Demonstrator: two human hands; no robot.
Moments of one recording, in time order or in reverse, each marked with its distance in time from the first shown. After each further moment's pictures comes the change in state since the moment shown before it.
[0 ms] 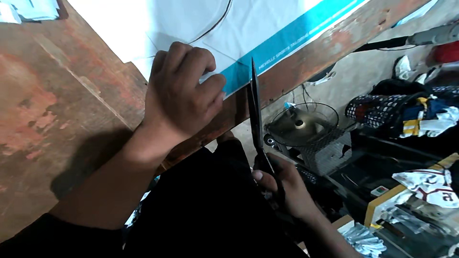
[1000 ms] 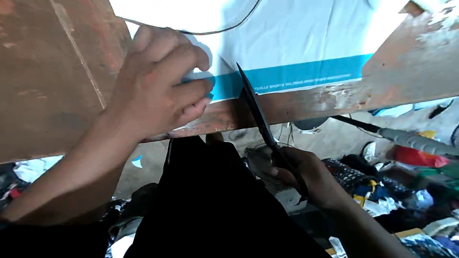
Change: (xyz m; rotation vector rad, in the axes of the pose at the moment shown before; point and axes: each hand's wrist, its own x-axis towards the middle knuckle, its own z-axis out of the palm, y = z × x) left_hand -0.007 0.024 -0.003 0.042 0.071 -0.097; right_hand 0.091 -0.057 -0.160 -0.548 -0.483 0.003
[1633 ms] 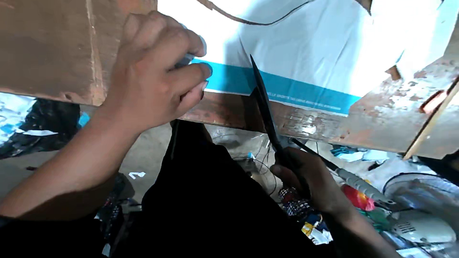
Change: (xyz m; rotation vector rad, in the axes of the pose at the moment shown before) left_hand -0.037 0.032 0.024 0.131 0.202 -0.325; right_hand 0.015 -0.016 -0.042 -0.282 -0.051 -0.078
